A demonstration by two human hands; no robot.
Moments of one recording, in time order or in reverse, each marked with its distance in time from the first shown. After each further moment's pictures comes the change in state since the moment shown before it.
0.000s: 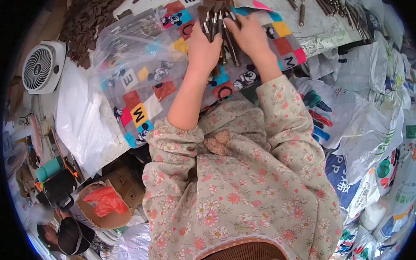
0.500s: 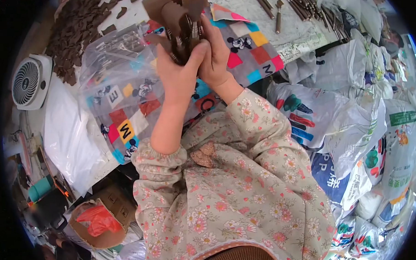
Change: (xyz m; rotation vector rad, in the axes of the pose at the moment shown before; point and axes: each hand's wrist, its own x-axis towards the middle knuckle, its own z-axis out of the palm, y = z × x) left_hand -0.022 0.062 -0.035 -0.580 0.156 0.059; right_hand -0.016 -0.072 -0.013 0.797 0.435 -0.448
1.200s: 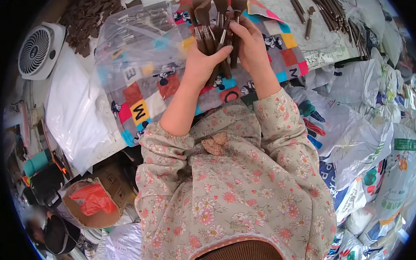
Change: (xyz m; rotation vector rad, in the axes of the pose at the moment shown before) left_hand 0.003 -0.056 -0.034 -0.180 -0.231 -0.368; right_hand 0.000 0.021 -0.008 0.713 -0.066 0.968
